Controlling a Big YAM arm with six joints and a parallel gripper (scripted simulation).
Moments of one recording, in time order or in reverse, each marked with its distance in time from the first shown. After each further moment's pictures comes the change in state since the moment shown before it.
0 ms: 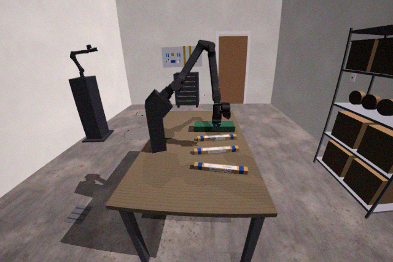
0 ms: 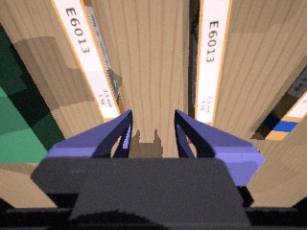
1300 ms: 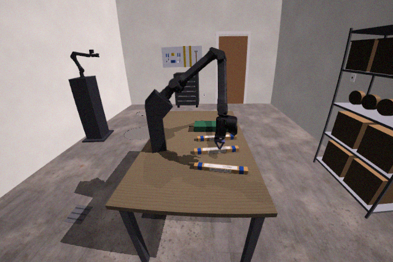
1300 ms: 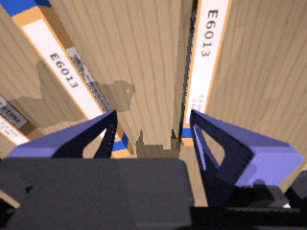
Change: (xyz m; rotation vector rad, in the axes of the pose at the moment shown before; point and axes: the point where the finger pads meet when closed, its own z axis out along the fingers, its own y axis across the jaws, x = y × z) arm -0.015 -0.221 0.012 0.002 -0.012 0.155
